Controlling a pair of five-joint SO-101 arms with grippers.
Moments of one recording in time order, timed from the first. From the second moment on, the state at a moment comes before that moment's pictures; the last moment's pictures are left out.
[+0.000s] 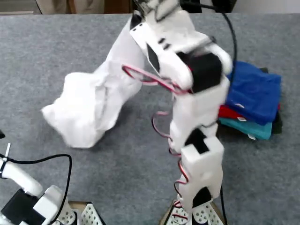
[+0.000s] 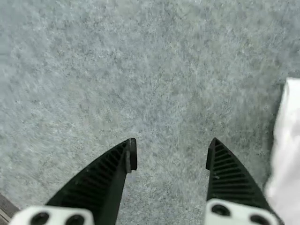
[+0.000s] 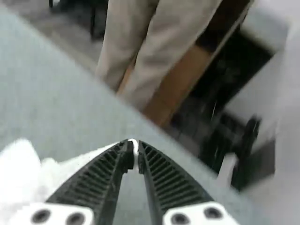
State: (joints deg) left arm -59.5 -18.8 18.6 78.1 -18.7; right arm -25.8 22.6 -90.3 93.3 13.6
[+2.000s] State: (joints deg) left arm -1.3 -17.6 9.7 92.4 -3.9; right arm -19.5 32.8 -32.7 61.1 22.5
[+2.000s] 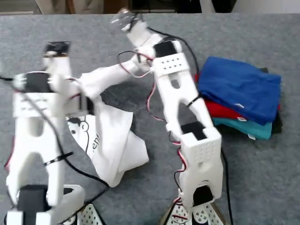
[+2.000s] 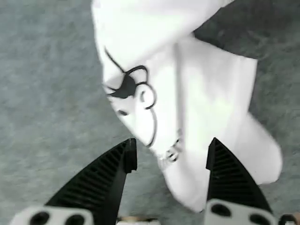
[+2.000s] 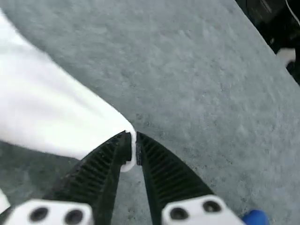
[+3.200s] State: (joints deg) left arm 20.0 32.2 -16.1 80.1 21.2; right arm -14.9 32.8 -31.7 54.5 21.3
